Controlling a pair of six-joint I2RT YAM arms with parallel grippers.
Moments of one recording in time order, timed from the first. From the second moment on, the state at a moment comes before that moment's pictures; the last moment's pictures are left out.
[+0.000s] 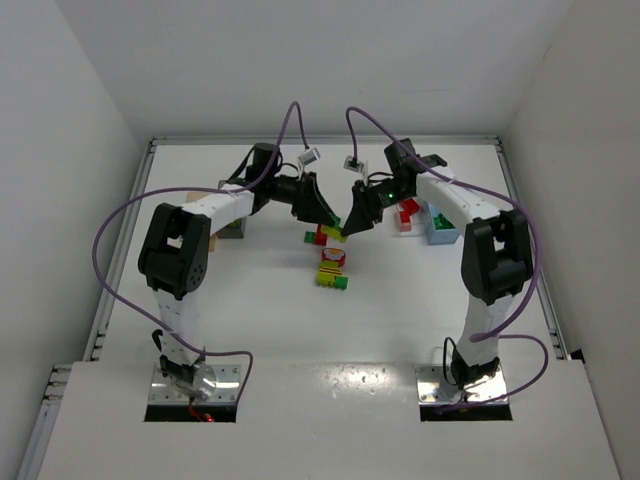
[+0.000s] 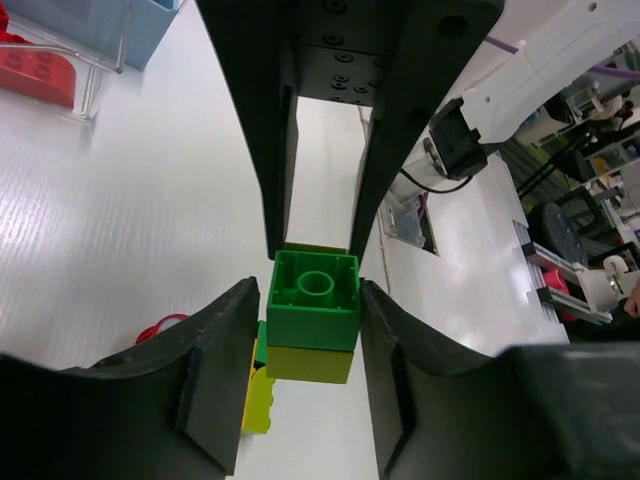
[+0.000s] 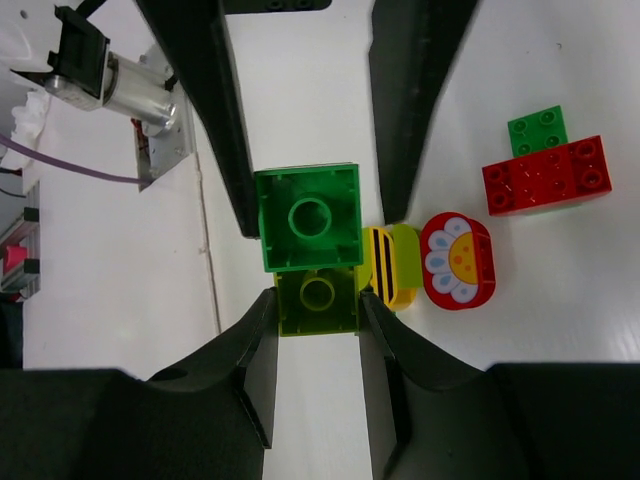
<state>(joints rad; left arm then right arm) -0.35 1.97 1.38 0.05 1.35 -0.16 0.30 1.92 1.52 -0.80 -1.07 -0.46</state>
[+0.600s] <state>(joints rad) -0.35 1.97 1.32 0.59 1.25 -0.59 0.32 1.89 1.45 -0.81 -1.04 -0.50</state>
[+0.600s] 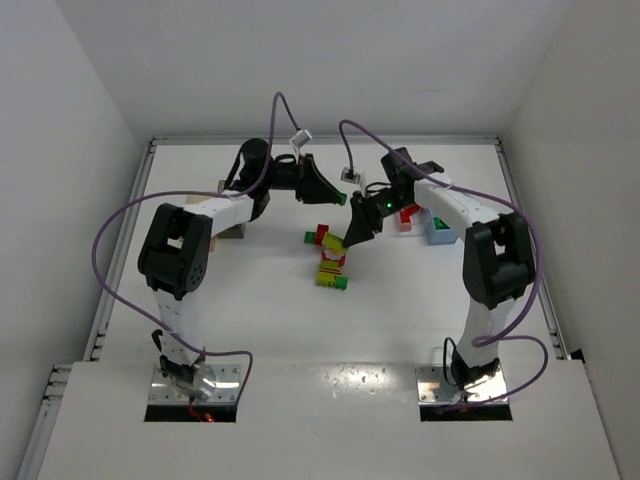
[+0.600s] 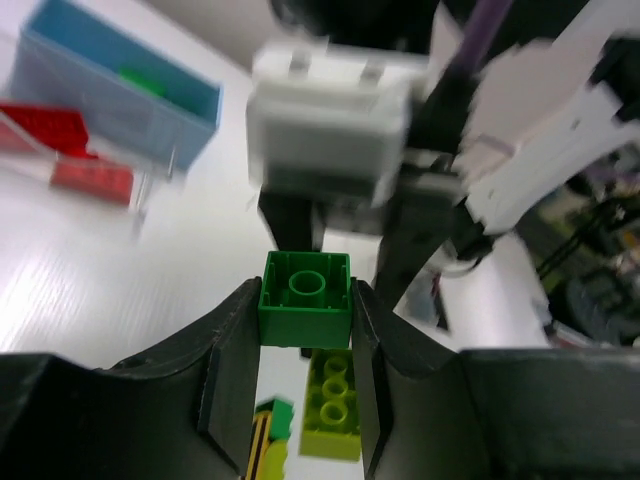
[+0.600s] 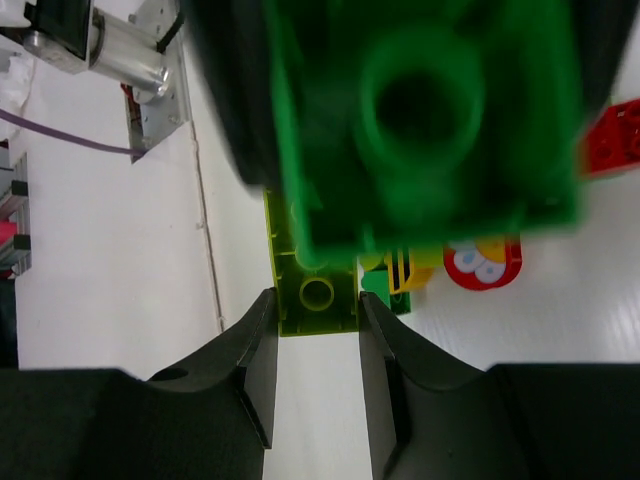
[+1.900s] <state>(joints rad) 0.24 1.32 1.06 -0.10 0.47 -0.23 0.65 2.51 2.22 -0.16 -0.68 0.21</state>
